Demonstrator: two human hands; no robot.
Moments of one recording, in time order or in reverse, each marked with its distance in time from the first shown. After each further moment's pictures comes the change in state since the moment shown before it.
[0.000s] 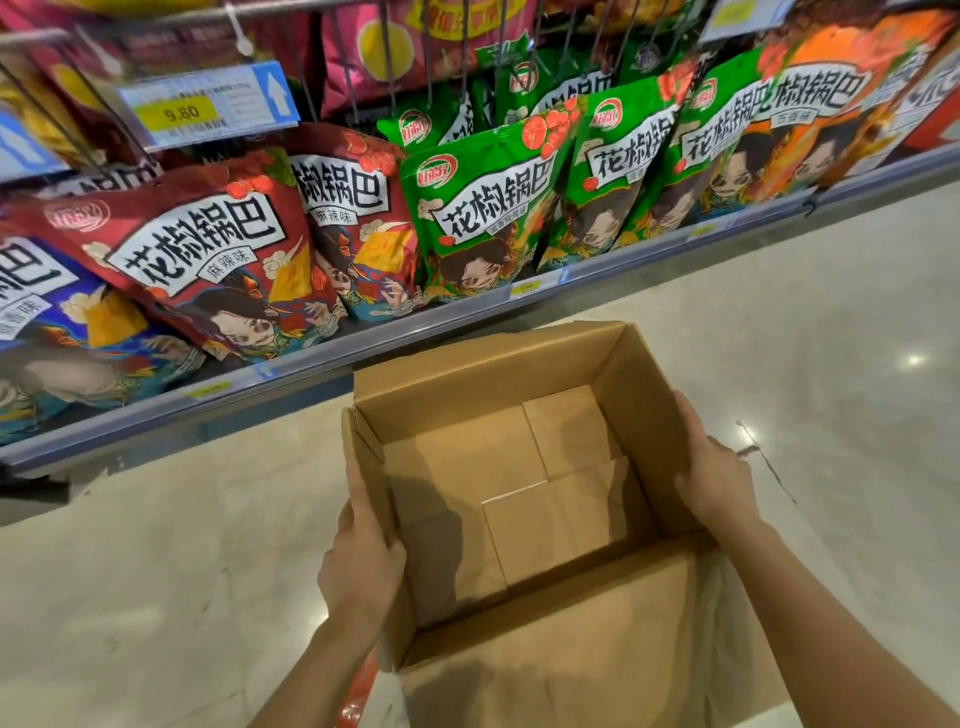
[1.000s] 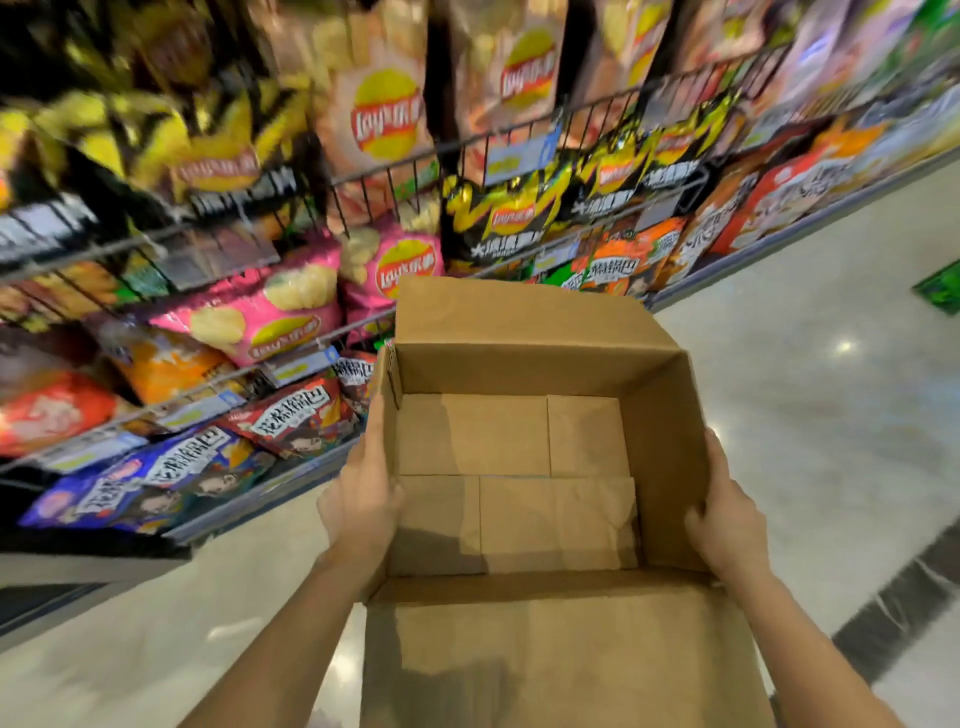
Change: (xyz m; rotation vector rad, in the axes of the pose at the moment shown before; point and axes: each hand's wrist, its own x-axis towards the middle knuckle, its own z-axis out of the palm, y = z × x) left_hand -0.121 0.193 -0.298 0.208 0.133 0.207; right_hand -0.182 0.016 -0.304 0.208 0.127 0.186
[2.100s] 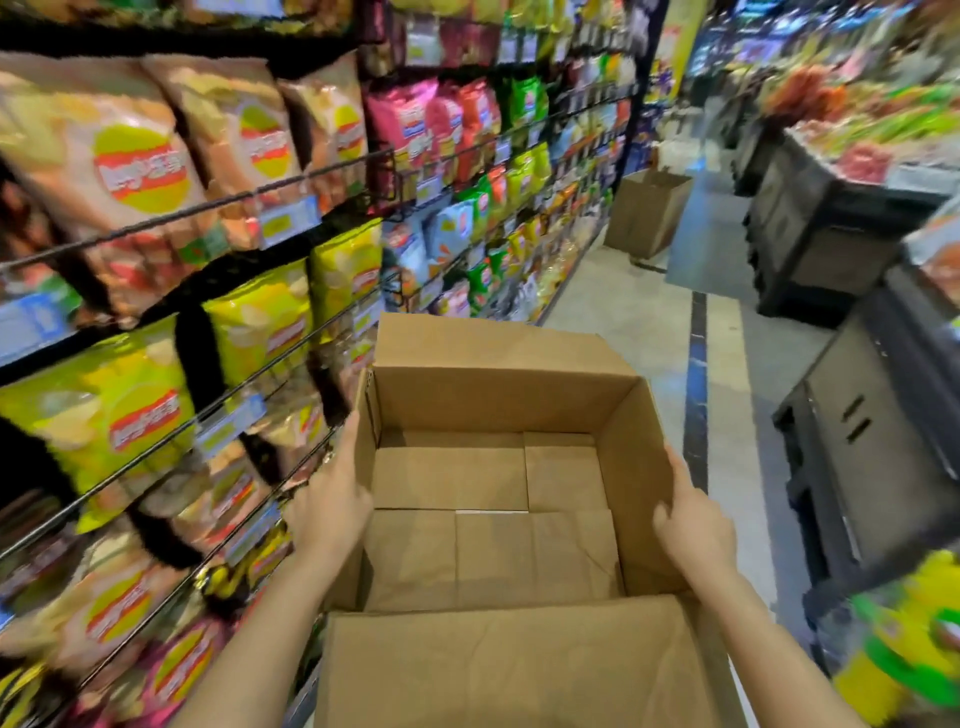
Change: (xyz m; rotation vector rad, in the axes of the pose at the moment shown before) left_hand 0.026 0.356 -0.269 -0.086 0.108 0.684; right_hand -0.043 0.048 -0.375 0.148 0.522 0.478
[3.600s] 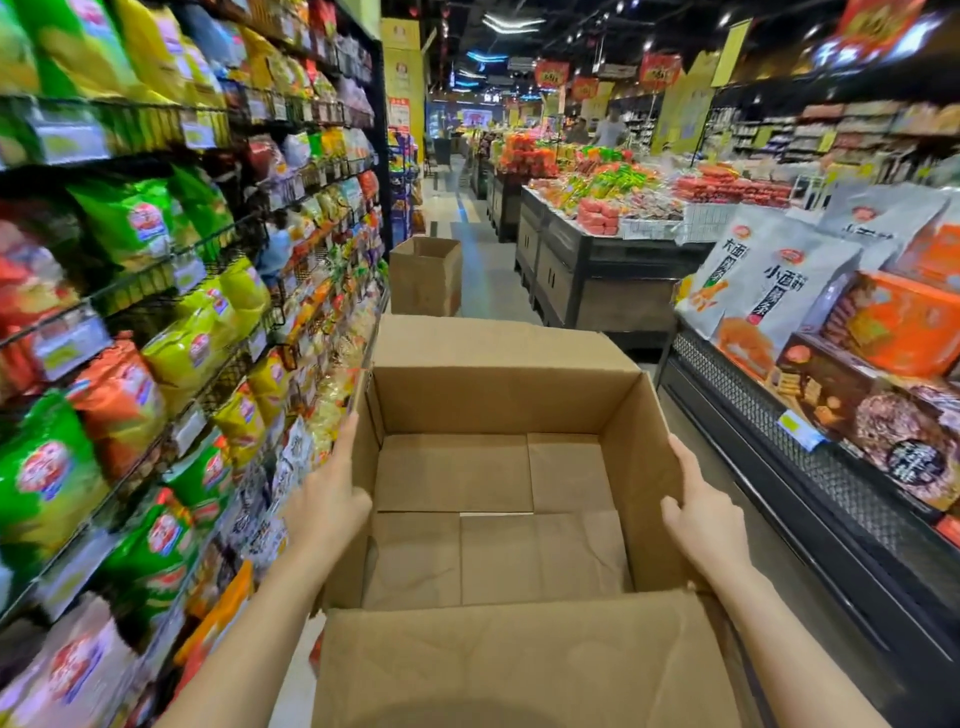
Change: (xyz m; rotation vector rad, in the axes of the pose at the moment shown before) left_hand 0.499 0.559 0.233 -0.115 -0.197 0.490; right_hand 0.592 0.142 -0.098 -0.032 0.294 0.334
